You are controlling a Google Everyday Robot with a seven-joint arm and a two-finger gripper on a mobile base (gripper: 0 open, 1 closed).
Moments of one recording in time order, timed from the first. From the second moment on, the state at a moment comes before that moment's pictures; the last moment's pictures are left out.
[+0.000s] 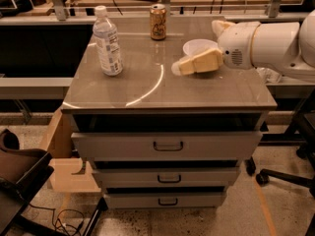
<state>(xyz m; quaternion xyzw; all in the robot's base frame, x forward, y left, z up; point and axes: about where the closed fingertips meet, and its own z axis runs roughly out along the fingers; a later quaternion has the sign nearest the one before) 0.600 -0.088 0.979 -0.40 0.70 0.21 0.55</state>
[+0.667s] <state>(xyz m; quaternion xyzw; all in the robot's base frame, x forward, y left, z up) 0.614 -0.080 0.994 -0.39 0.68 0.20 0.58</state>
